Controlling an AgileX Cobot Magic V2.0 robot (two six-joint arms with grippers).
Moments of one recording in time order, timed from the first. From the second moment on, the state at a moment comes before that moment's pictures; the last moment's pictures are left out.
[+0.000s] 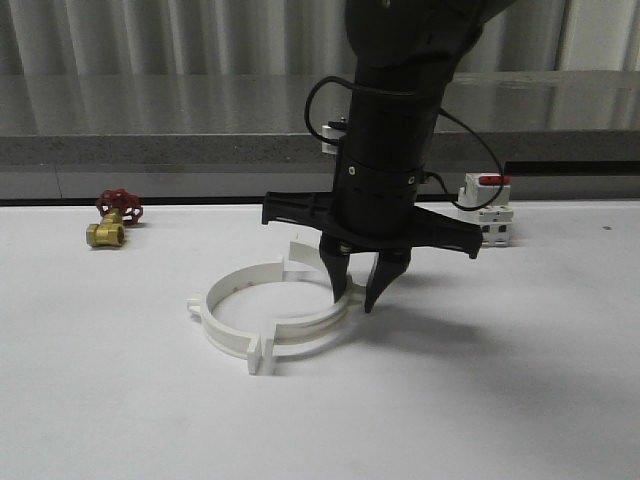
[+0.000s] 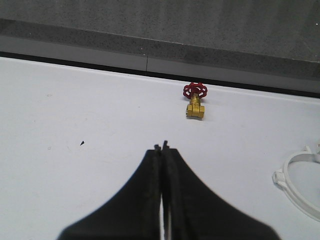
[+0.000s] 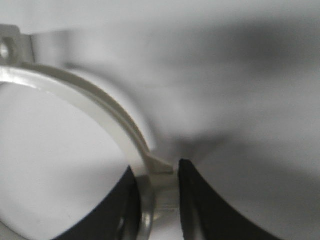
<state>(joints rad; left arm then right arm) -0.12 0.32 -0.41 0.22 0.49 -0.41 0.59 2.05 -1.46 -0.05 0.74 0.82</state>
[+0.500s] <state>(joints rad) -0.12 0.32 -0.41 0.22 0.49 -0.41 0.59 2.07 -1.46 -0.05 0.73 0.81</state>
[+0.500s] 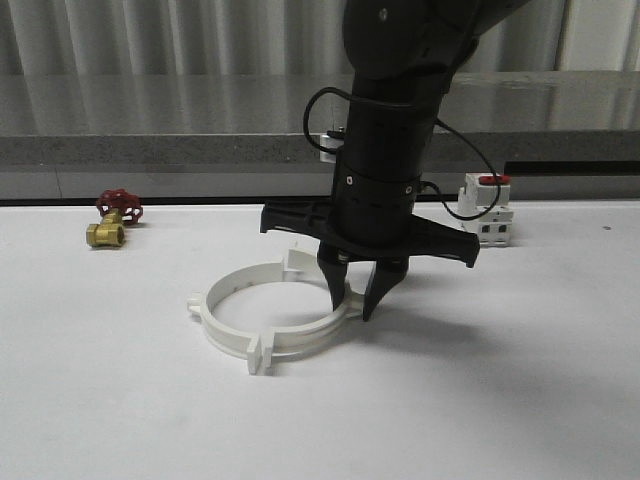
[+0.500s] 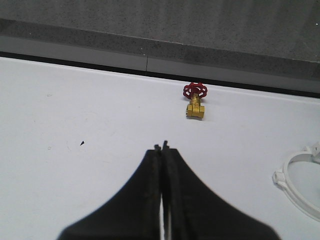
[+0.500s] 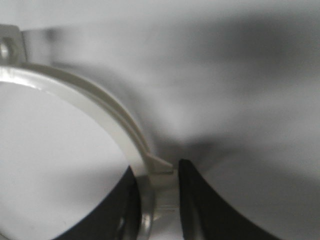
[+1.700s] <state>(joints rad) -0.12 0.32 -0.41 0.22 0.49 -0.41 0.59 2.07 -1.46 0.00 0.71 0.75</state>
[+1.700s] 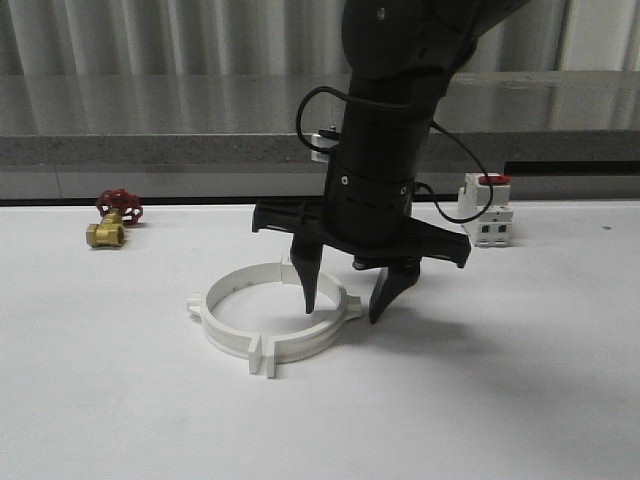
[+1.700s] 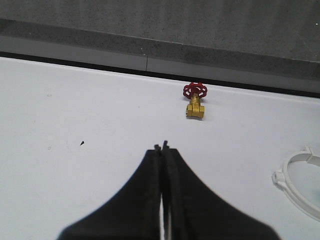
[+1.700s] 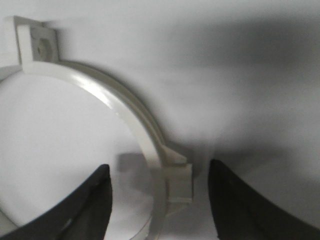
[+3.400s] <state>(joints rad) -0.12 0.32 -0.41 0.22 0.49 -0.41 0.22 1.05 -0.79 -0.43 0.85 0.74</state>
